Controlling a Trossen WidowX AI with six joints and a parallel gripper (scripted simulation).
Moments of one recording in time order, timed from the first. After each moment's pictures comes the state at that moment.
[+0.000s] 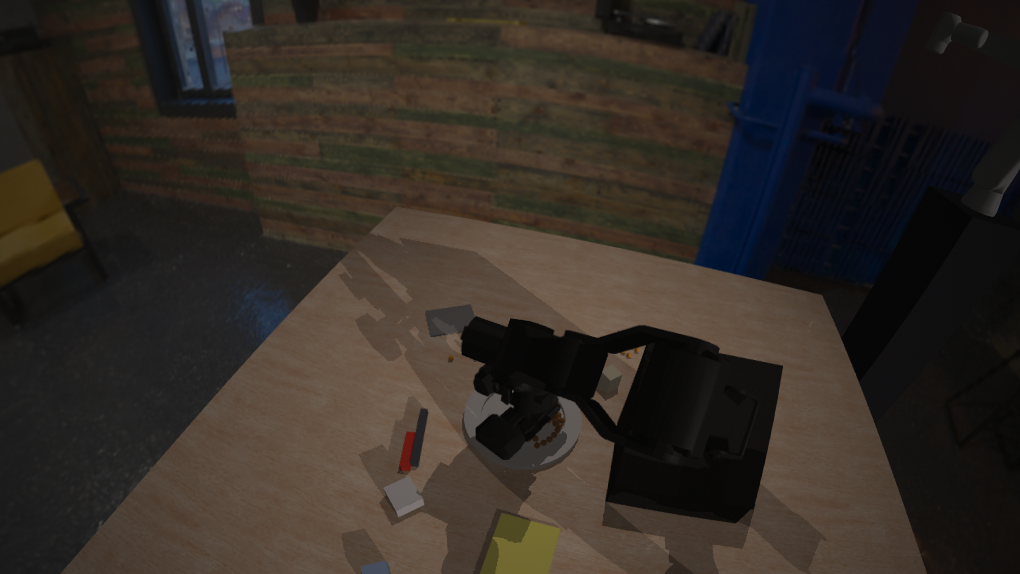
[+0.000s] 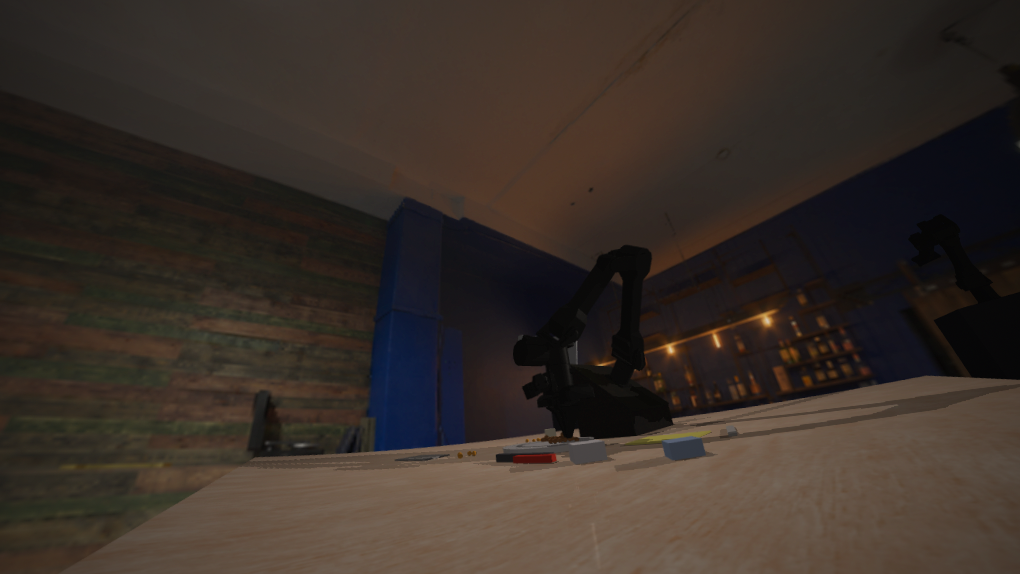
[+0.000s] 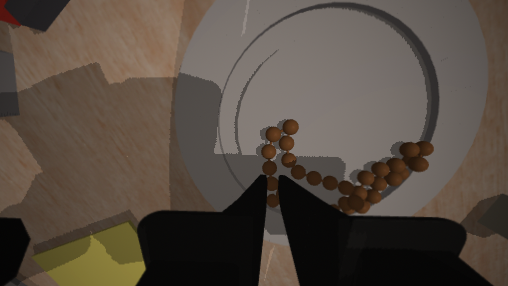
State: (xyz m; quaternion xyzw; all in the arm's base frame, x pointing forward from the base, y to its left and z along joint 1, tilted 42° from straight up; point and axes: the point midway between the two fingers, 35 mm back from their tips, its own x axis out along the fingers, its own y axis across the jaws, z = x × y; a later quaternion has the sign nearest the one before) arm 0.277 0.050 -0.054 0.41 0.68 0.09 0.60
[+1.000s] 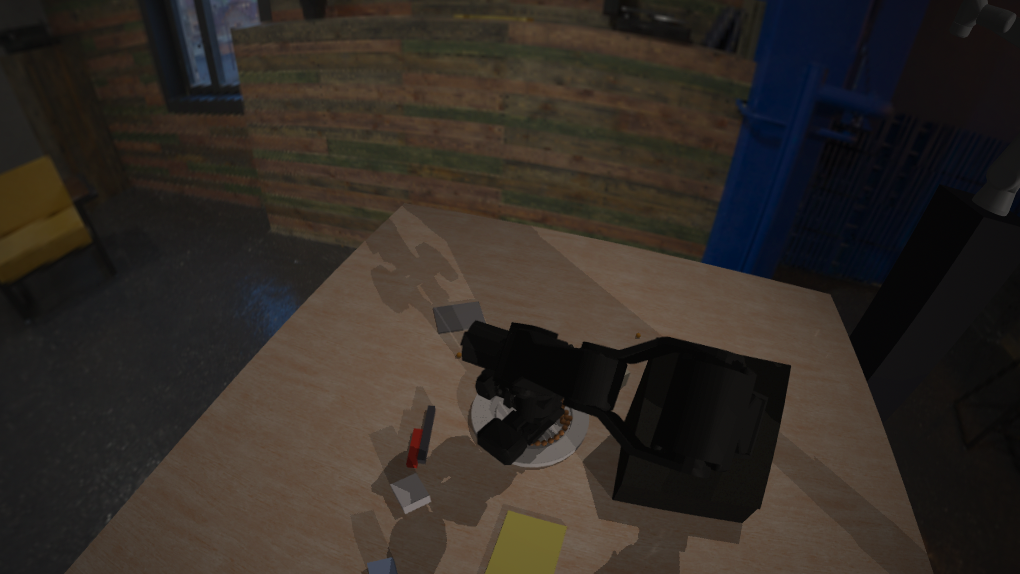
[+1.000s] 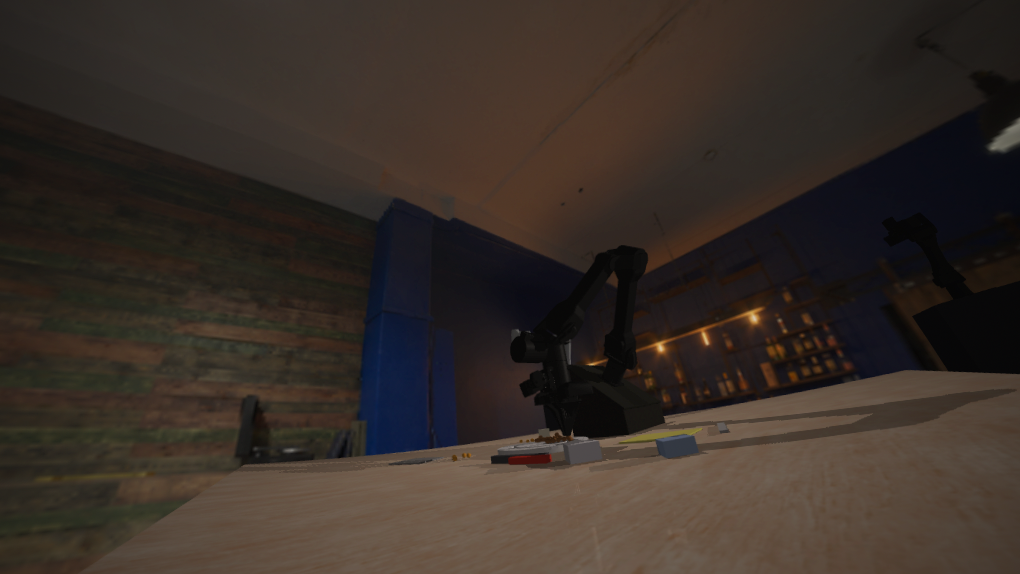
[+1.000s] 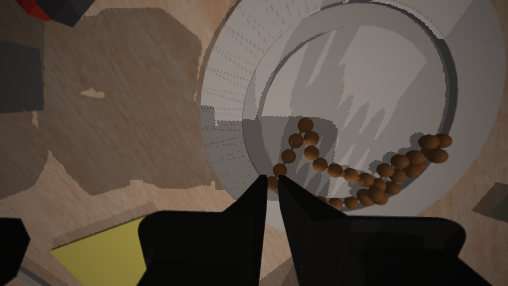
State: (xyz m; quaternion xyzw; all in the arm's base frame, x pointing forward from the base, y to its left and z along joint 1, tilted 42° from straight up) arm 0.280 0.059 -0.039 0.41 0.68 0.09 0.60
